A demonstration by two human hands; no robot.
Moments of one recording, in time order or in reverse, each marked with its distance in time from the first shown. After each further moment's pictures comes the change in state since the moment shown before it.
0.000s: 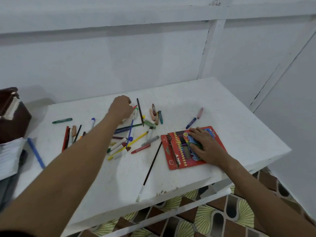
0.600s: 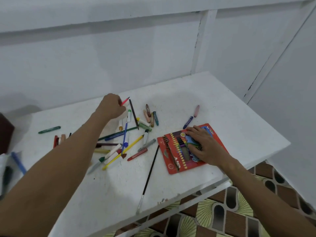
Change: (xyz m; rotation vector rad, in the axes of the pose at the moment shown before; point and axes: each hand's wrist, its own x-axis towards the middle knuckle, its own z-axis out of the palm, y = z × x) left_hand 0.040 -0.016 0.003 0.096 -0.033 0.132; right_hand 0.003 0.001 0.001 0.034 0.022 0.026
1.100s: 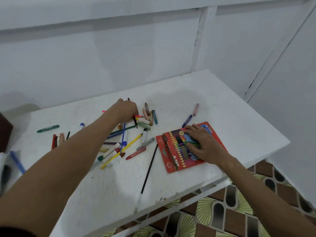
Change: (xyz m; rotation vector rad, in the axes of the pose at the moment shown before) left_hand -0.002 0.030 0.017 0.568 -0.231 0.509; right_hand 0.001 0.001 0.000 0.002 0.006 -0.020
